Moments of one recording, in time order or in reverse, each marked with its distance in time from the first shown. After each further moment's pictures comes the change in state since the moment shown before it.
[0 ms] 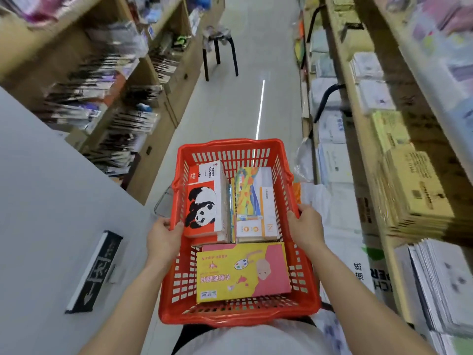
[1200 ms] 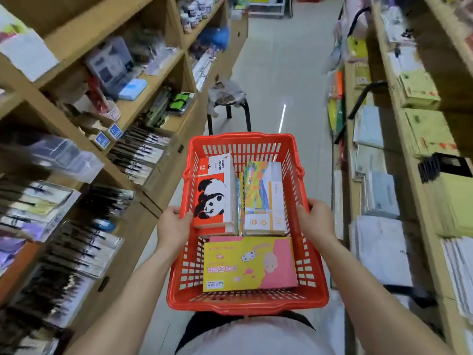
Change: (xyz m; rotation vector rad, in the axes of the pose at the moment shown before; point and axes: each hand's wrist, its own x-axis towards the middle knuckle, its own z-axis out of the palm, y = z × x) left_hand 0.803 0.631 0.264 -0.083 0.087 -0.019; right_hand 1.013 -0.350 0.054 -0.018 -0.063 -0.014
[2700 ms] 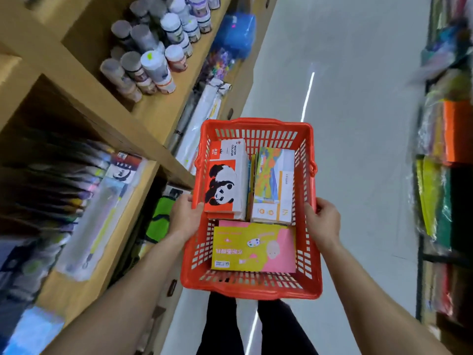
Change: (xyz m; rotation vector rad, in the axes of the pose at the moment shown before) left_hand 1.106 0.437 0.307 0.318 -0.112 -0.019; right_hand 1.098 -0.351 0.360 0.006 -0.019 0.157
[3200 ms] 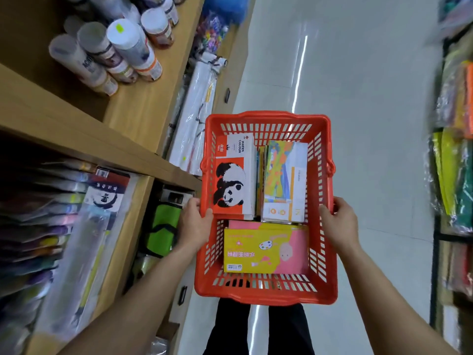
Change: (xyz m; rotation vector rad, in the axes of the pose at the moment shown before) left_hand 0.092 -0.042 0.034 0.014 -0.134 0.006; right_hand 0.049 0.018 0.075 -0.074 0.000 0.180
